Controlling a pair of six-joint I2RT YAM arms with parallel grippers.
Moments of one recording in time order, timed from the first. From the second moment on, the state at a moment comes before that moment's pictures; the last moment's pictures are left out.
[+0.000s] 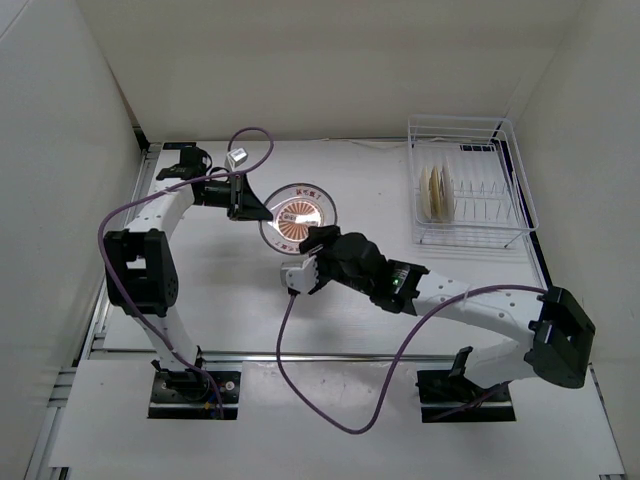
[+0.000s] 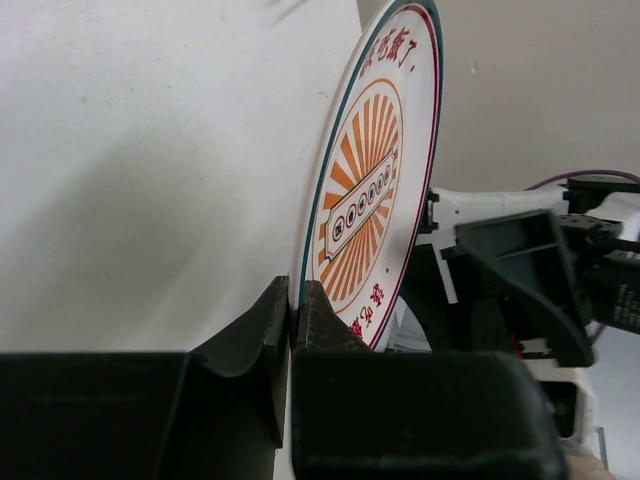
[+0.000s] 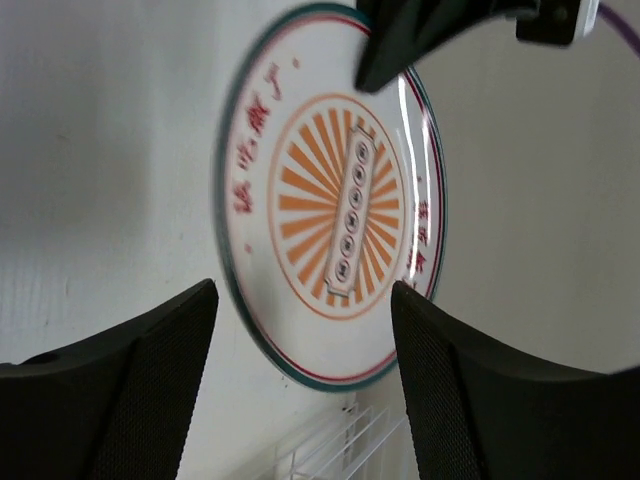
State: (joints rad) left arm -0.03 1.81 1.44 -0.78 1.23 -0.08; right arm 1.11 1.33 0.93 0.01 0.14 -1.15
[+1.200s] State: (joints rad) left arm 0.48 2.02 1.31 -0.58 0.98 -0.25; right arm 0.36 1.26 1.29 -0.47 0.23 -0.52
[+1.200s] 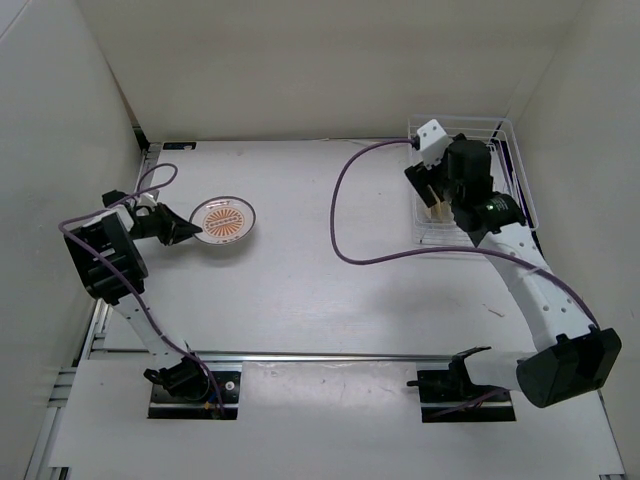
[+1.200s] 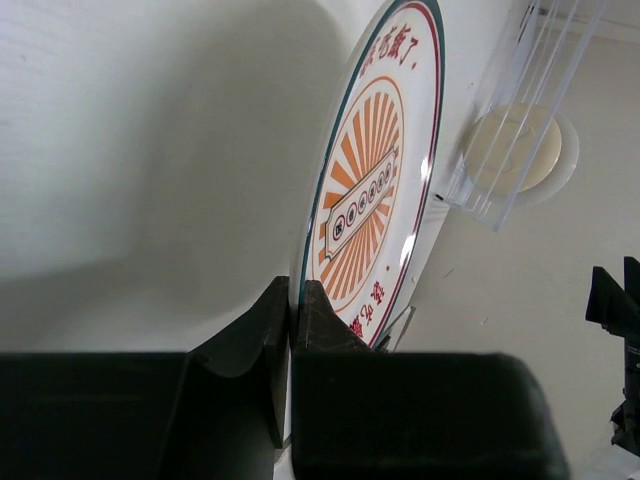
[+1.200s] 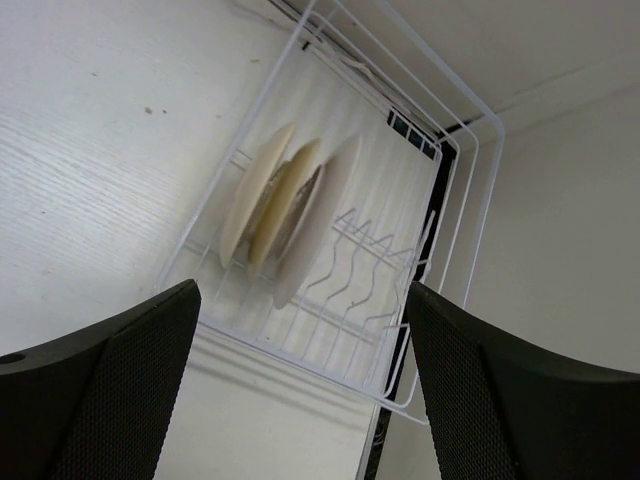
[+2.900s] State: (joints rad) left arm 0.43 1.54 1.35 -0.67 0.65 -0.10; right arm 0.14 1.28 1.17 -0.51 0.12 -0.55
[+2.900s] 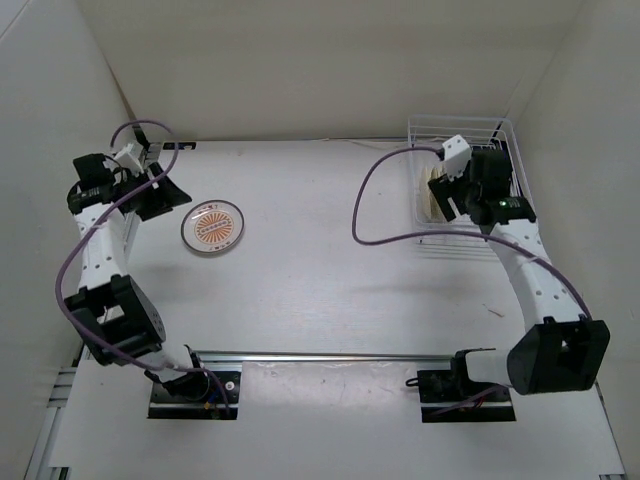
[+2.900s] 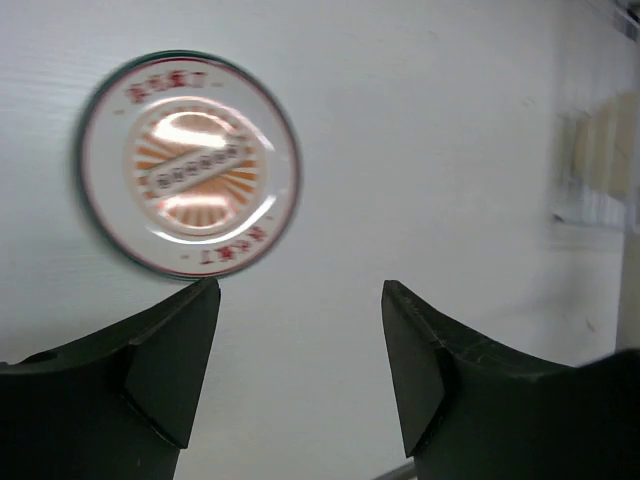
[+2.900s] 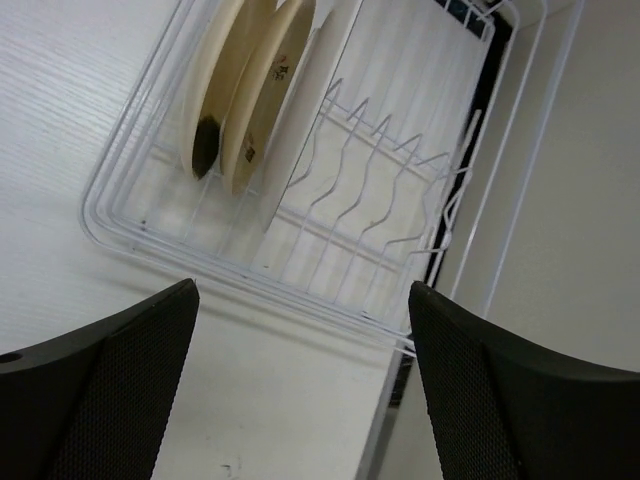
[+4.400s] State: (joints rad) left arm 0.20 1.47 1.45 -0.99 0.85 0.20; right arm -0.12 1.75 1.52 -0.57 -0.41 -0.10
